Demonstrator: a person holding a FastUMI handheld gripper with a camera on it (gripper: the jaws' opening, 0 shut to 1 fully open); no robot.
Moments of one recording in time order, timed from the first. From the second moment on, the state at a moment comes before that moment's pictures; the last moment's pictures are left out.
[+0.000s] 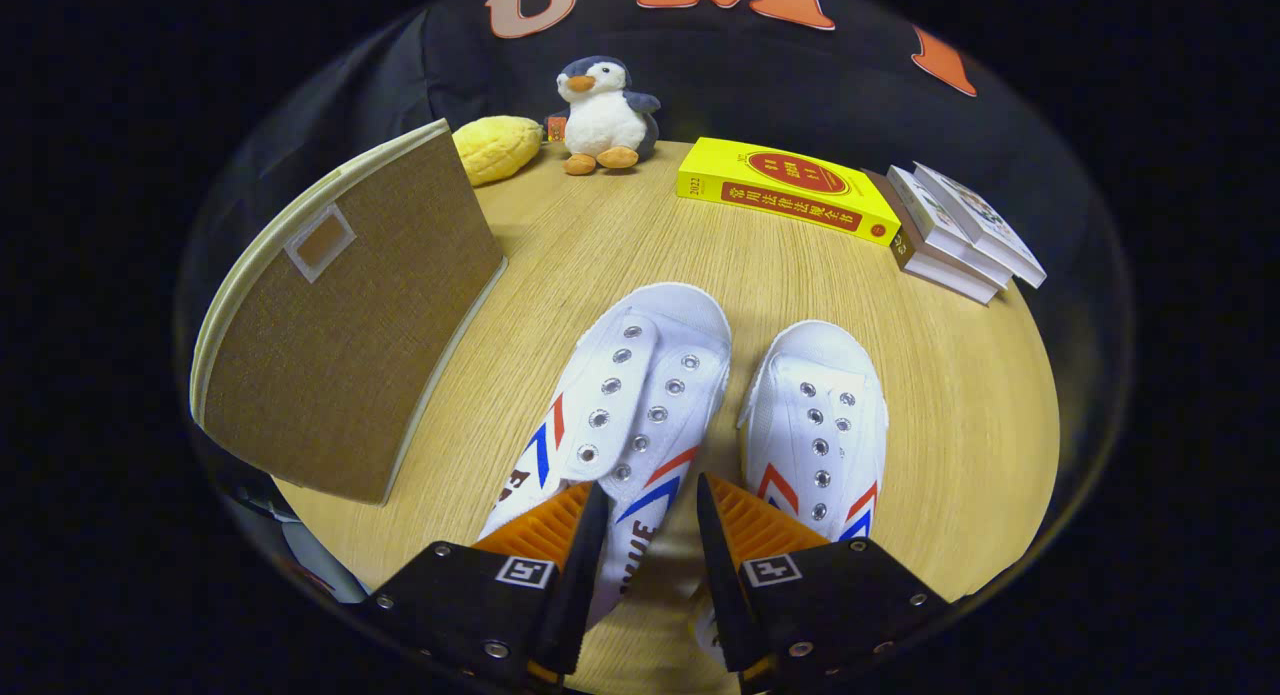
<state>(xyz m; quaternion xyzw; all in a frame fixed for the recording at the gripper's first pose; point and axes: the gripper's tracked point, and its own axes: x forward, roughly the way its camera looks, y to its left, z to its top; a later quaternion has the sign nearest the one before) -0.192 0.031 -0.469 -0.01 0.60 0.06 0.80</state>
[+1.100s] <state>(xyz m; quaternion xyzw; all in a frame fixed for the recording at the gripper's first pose) -0.146 0.064 -0.402 0.19 0.57 0.04 0.80</state>
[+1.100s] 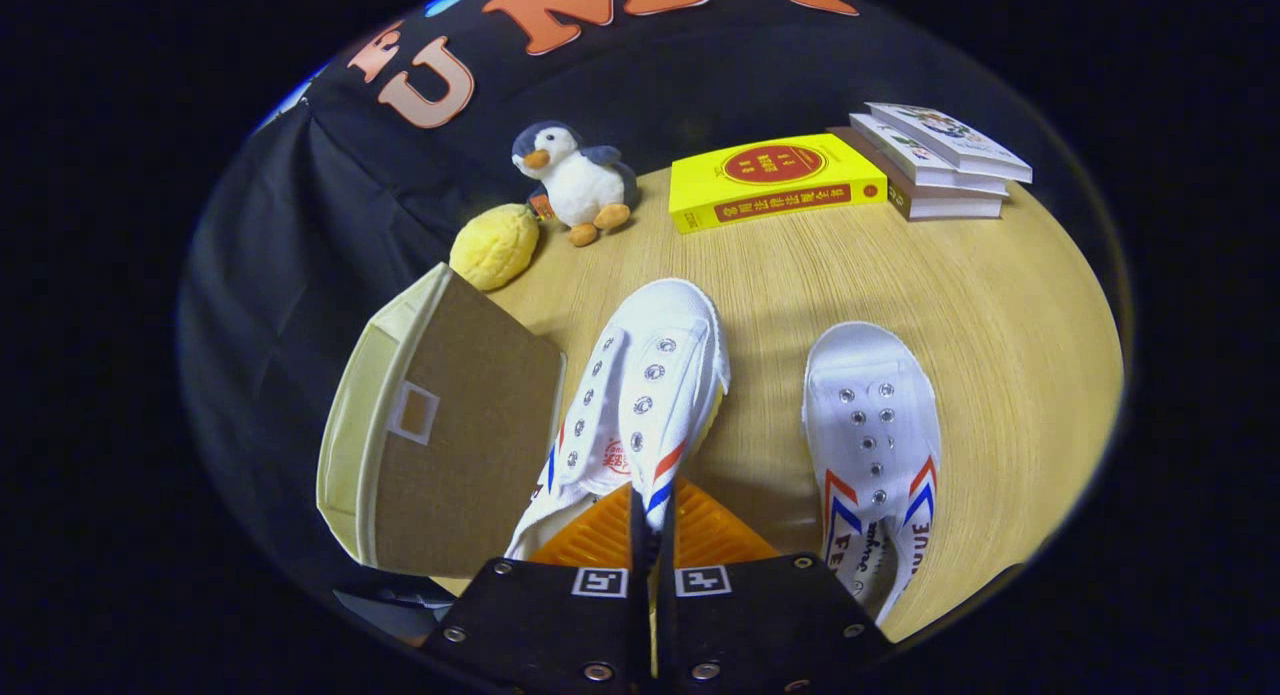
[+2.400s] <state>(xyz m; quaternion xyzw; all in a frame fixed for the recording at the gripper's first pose) -0.099 0.296 -0.354 0.11 0.60 0.19 0.77</state>
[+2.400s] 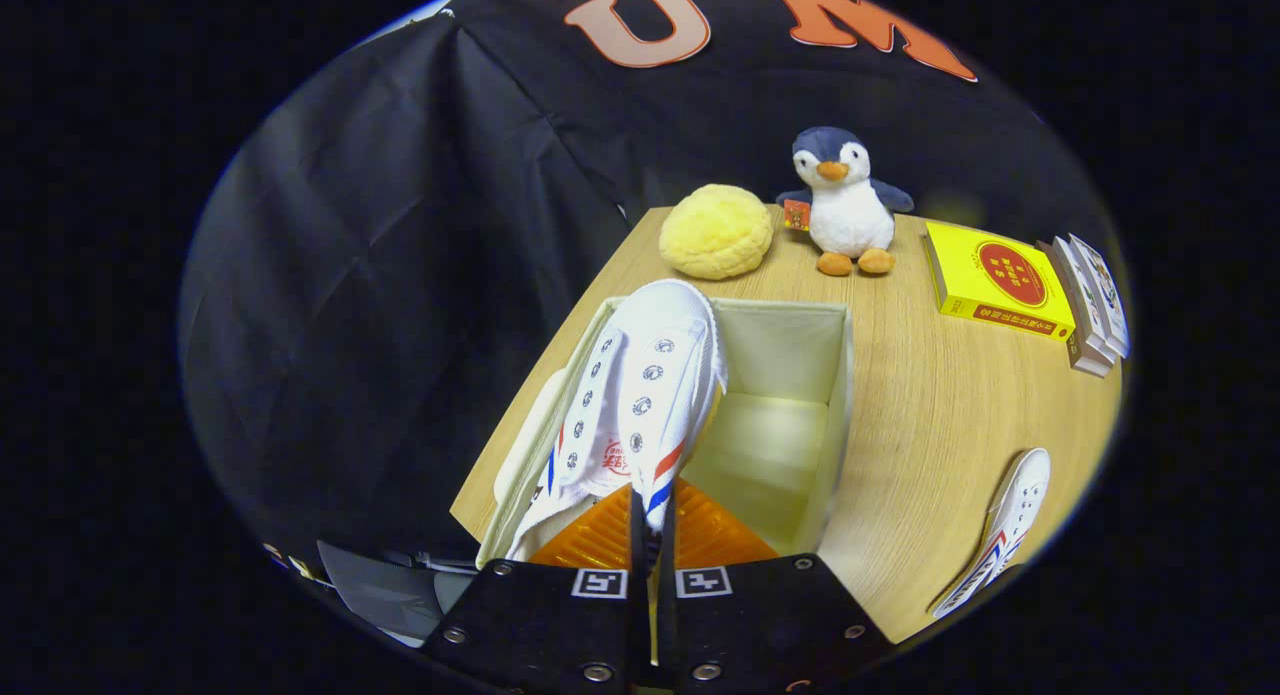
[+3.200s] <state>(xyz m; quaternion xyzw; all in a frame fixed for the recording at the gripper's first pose) -0.096 0.307 -0.349 0.16 0.59 0.19 0.77</state>
